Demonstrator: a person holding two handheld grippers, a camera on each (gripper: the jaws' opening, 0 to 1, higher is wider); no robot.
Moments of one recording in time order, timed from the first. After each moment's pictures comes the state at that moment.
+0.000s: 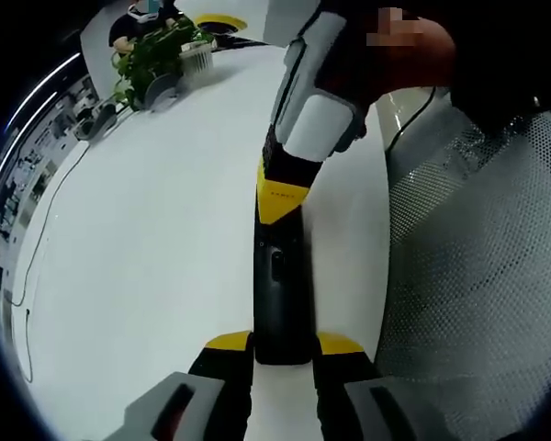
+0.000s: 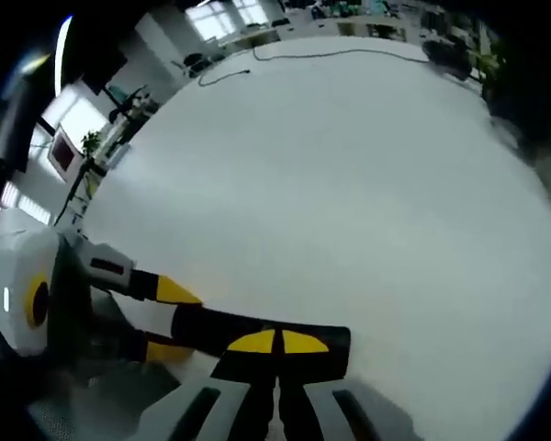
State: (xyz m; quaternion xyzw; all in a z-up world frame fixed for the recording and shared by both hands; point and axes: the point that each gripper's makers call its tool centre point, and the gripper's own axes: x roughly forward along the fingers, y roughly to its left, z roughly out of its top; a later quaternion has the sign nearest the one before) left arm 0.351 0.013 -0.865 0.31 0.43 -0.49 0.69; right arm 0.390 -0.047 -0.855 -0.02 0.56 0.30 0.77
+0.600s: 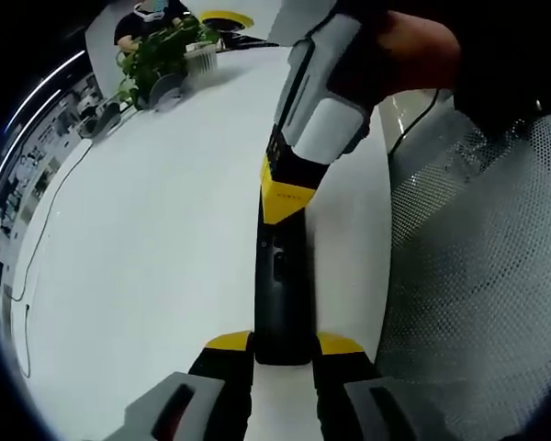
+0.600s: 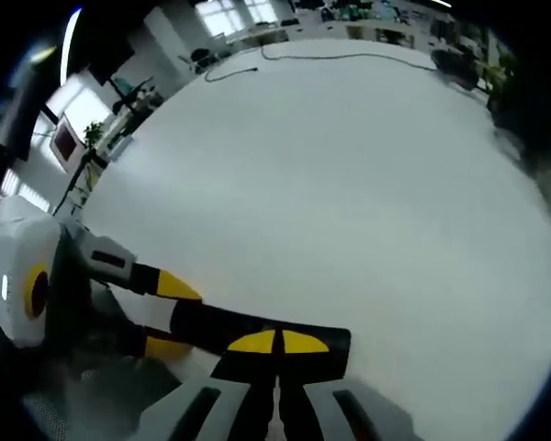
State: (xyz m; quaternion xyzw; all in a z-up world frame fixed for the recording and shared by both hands) left arm 0.351 0.014 -0.865 0.30 0.43 -0.49 0.70; right arm 0.389 -0.048 -0.854 -0.03 0.56 0.31 0.77
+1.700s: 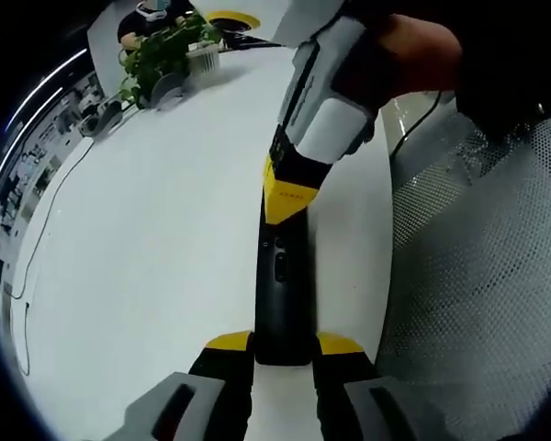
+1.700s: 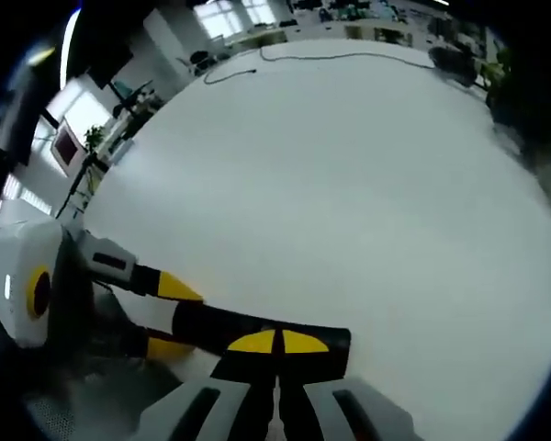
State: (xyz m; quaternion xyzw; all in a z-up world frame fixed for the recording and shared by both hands) left arm 0.351 0.014 -0.865 0.30 0.43 -0.48 0.70; right arm 0.389 -0.049 -0.854 0.01 0.57 0.30 0.76
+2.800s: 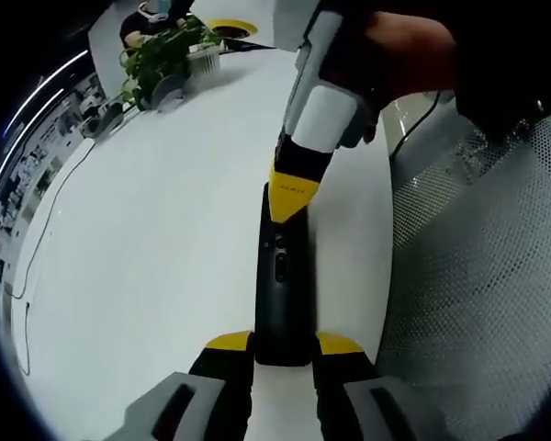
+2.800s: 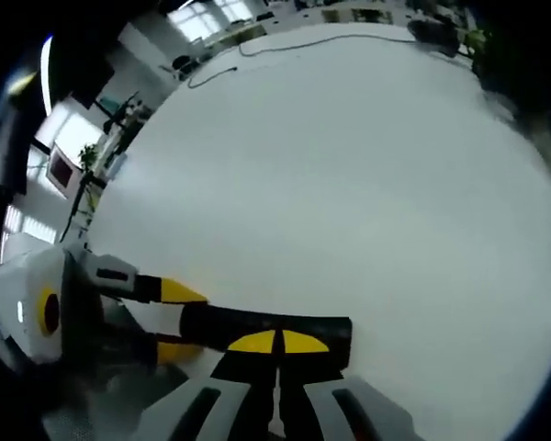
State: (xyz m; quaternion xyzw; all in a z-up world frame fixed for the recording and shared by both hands) left arm 0.351 0.014 -0.865 0.30 0.43 -0.48 0.70; right arm 0.382 -0.050 -0.853 0.04 0.59 0.29 0.75
